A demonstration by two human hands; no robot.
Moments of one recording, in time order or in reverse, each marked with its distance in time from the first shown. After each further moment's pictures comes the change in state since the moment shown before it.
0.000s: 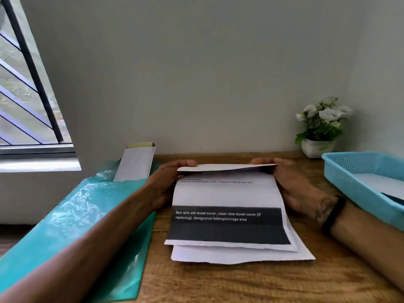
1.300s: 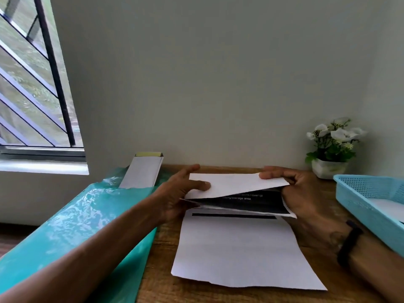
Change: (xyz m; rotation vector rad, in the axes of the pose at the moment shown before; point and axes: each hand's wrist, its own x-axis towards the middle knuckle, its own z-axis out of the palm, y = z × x) left_hand -0.017 0.001 0.012 0.044 -0.024 0.062; right_hand 0.005 0.004 -0.006 -0.223 -0.017 -0.466
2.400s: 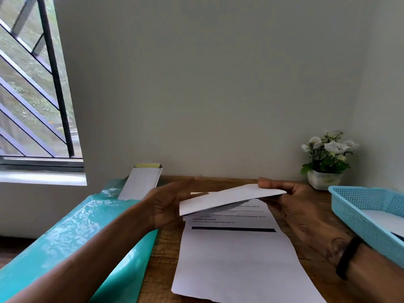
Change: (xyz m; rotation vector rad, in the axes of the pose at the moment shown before) left_hand -0.002 0.014 -0.014 -0.094 -0.075 -0.064; right_hand 0.006 0.002 0.001 0.311 0.024 0.172
